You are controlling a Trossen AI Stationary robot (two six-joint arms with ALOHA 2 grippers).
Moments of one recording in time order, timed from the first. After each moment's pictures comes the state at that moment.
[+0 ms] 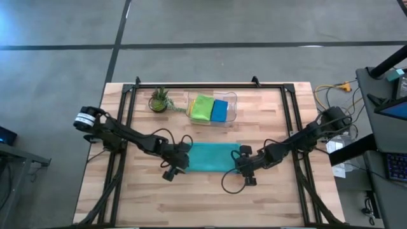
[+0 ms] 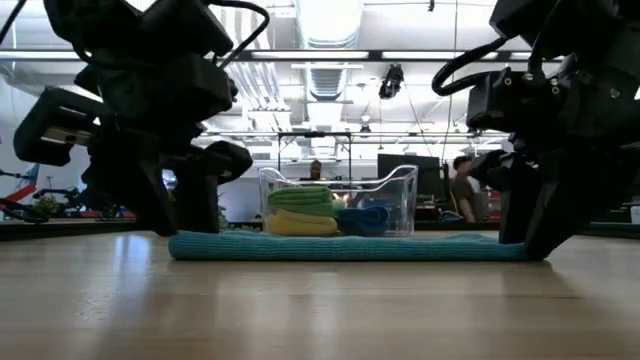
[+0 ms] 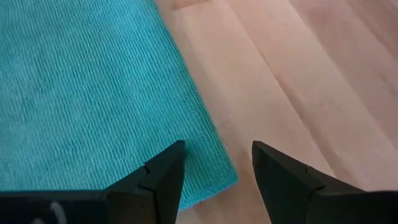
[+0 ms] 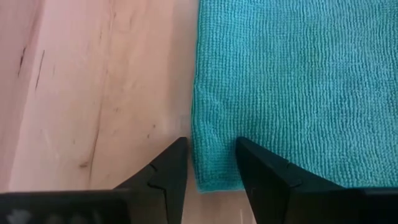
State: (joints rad) left arm -0.22 1.58 0.69 -0.01 0.18 0.16; right arm 0.41 1.60 0.65 -0.11 0.11 0.32
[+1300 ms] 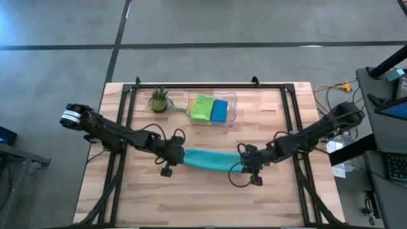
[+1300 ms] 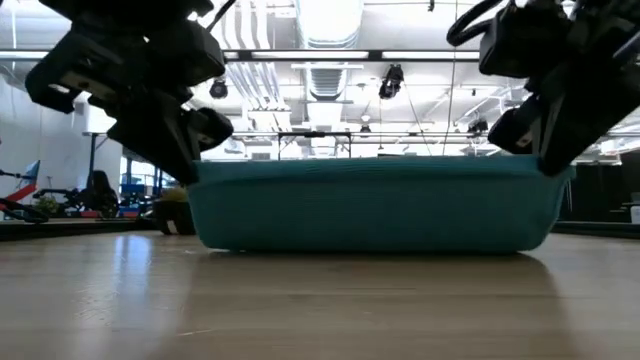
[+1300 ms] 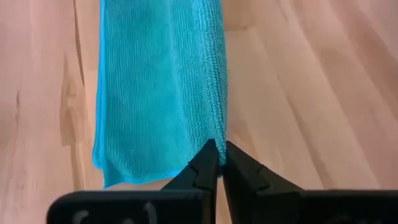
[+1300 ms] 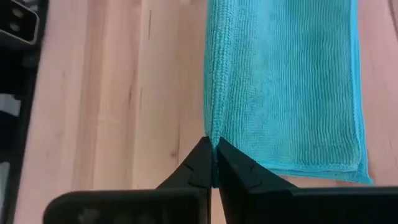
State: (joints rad) left arm -0.22 1.38 0.68 -0.16 0.07 0.00; right arm 0.41 1.36 0.66 -0.24 -0.03 0.49
